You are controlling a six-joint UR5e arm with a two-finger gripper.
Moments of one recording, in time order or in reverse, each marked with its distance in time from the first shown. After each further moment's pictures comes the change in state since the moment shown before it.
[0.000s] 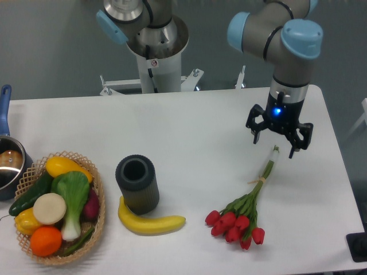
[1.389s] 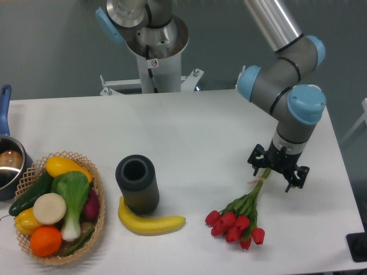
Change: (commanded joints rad) arm -0.055 -0.206 0.045 0.011 -0.005 -0.015
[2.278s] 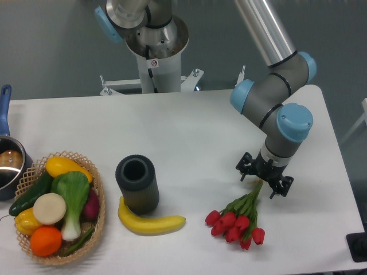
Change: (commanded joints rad) arm -0.025 -0.038 -0.015 0.005 0.002 -0.003
